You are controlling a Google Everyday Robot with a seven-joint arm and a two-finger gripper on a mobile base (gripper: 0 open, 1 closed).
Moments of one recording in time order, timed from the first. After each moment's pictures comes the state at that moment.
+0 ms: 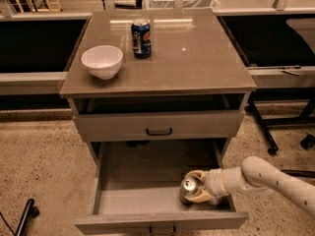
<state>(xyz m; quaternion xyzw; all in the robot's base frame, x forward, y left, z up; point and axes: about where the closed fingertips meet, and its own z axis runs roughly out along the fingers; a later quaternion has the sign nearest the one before) 0.488 -0.130 0.433 -0.61 0.64 0.29 0.37</state>
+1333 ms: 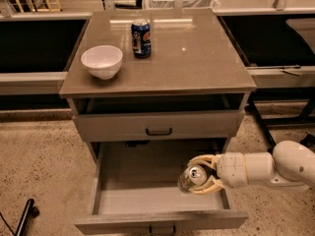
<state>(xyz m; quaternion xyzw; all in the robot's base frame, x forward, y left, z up) 0.442 -0.117 0.640 -0.63 0.56 0.27 0.47</state>
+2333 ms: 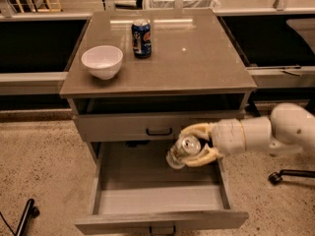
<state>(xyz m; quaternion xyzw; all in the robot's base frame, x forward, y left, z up) 0.475 -0.090 0.734 -0.63 0.51 0.32 0.49</state>
